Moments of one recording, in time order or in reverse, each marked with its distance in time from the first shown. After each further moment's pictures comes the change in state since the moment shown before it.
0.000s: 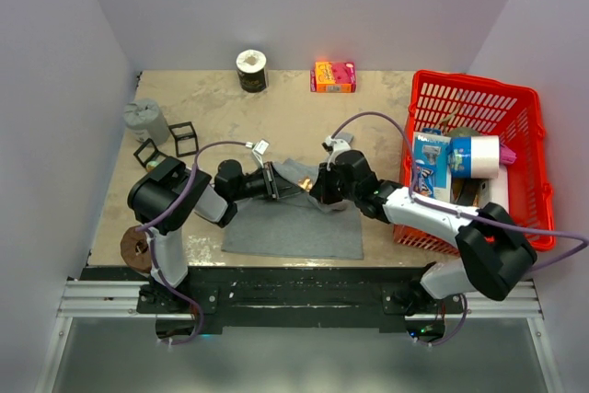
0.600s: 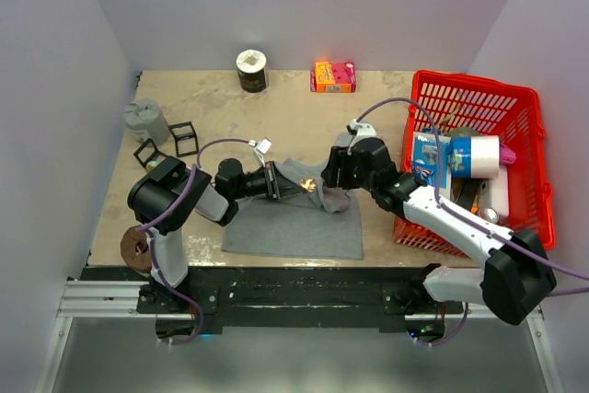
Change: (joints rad) left arm 0.000 0.000 0.016 0.014 0.047 0.013; right arm -0.070 -0.156 0.085 -0.201 0.148 -0.005
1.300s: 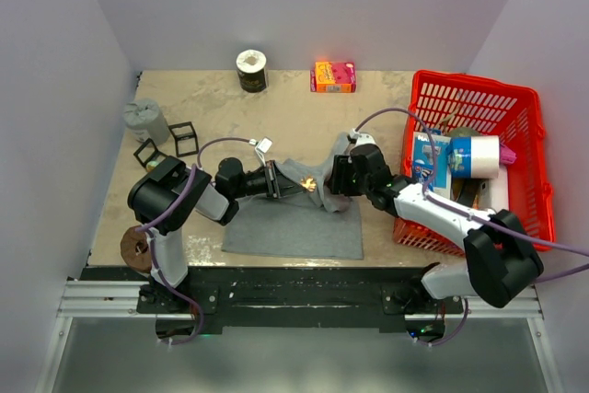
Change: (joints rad) left arm 0.000 0.000 0.009 0.000 0.008 0.000; right arm -0.055 0.114 -0.065 0.039 0.016 0.017
